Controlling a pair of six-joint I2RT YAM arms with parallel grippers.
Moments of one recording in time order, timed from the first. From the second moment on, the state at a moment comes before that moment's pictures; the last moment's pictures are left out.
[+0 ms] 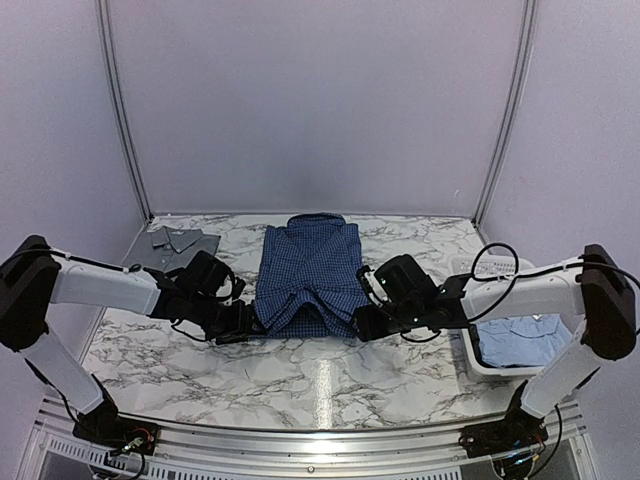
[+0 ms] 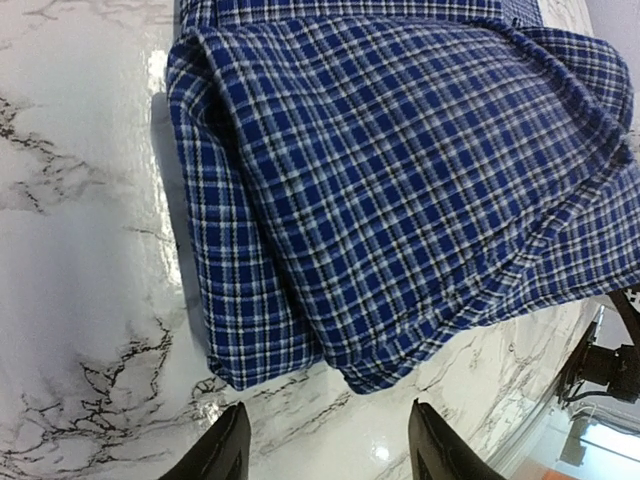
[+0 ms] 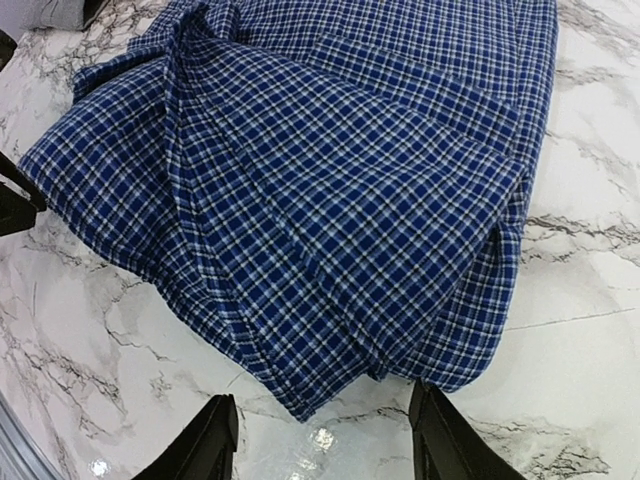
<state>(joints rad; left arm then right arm) -0.70 1.57 0.77 -0.16 0.30 -0.77 0.88 1.54 0.84 -0.17 0.04 0.47</state>
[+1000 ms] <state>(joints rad) -0.72 1.65 0.82 -0.06 0.29 -0.85 0.88 1.65 0.93 -0.19 0.14 0.48</state>
